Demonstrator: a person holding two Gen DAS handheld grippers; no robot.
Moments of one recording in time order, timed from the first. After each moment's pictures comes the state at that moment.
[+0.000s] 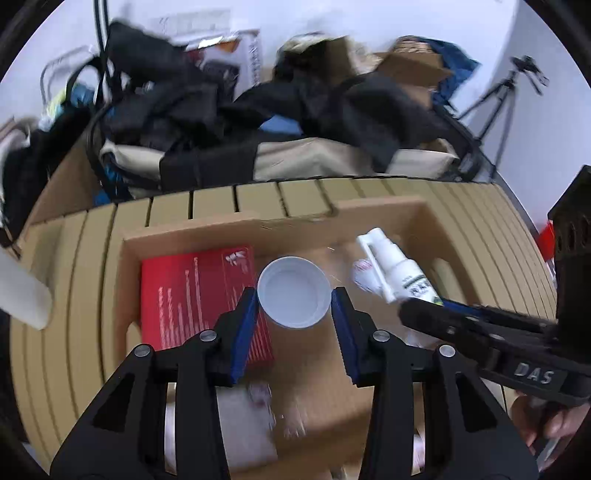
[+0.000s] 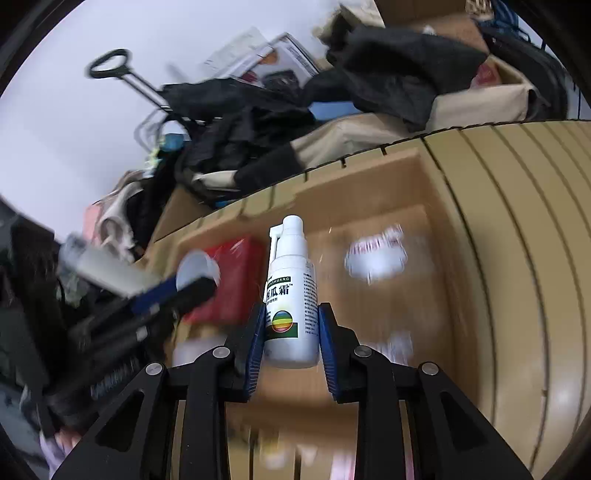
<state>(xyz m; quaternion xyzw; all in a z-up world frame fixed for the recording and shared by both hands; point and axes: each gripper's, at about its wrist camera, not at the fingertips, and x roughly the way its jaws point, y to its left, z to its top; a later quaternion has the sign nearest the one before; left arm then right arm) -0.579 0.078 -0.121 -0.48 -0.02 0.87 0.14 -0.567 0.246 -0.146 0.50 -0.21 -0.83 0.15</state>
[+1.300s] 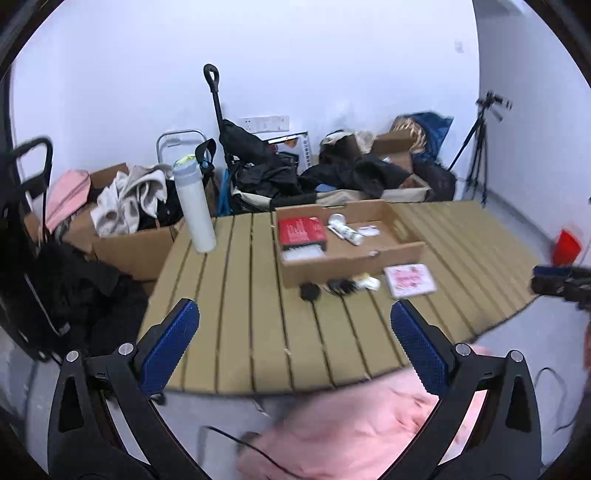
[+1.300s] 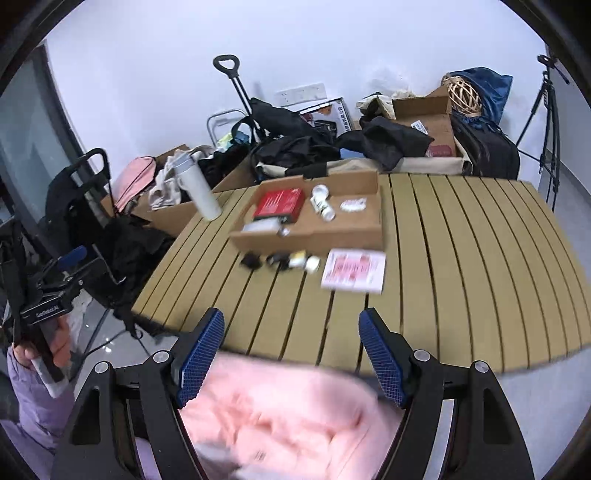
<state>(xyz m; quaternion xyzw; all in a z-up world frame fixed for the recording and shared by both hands) -0.147 -0.028 0.022 -0.30 0.02 0.95 0.06 -0.188 0.281 -0.006 0.40 -0.07 -0.90 0.18</state>
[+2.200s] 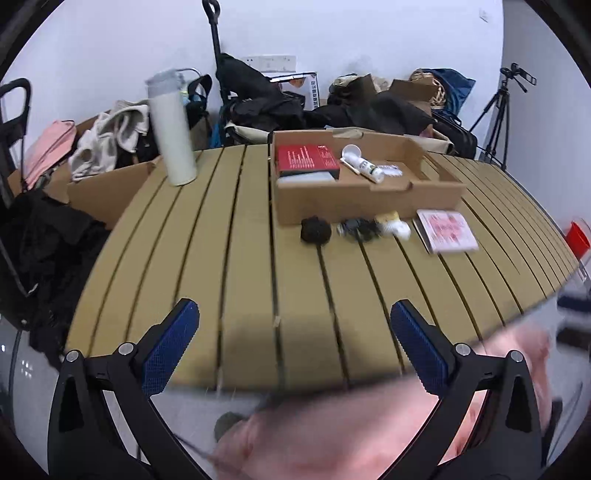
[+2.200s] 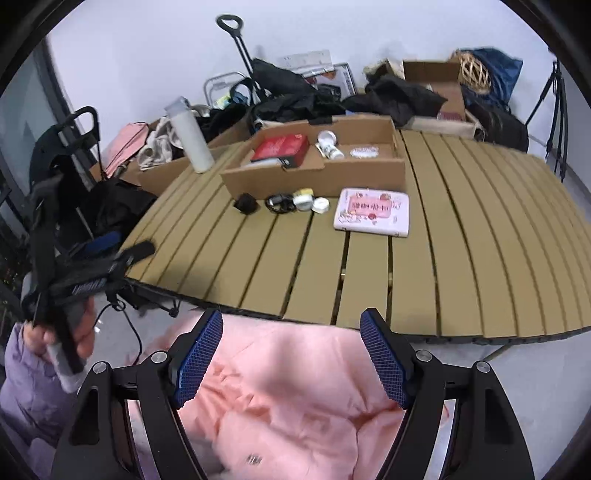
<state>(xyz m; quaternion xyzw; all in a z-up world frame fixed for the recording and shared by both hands) -0.255 -0.017 -0.113 -0.38 0.01 0.92 0.05 -0.198 0.239 -0.101 0.44 -0.04 -0.88 0.17</state>
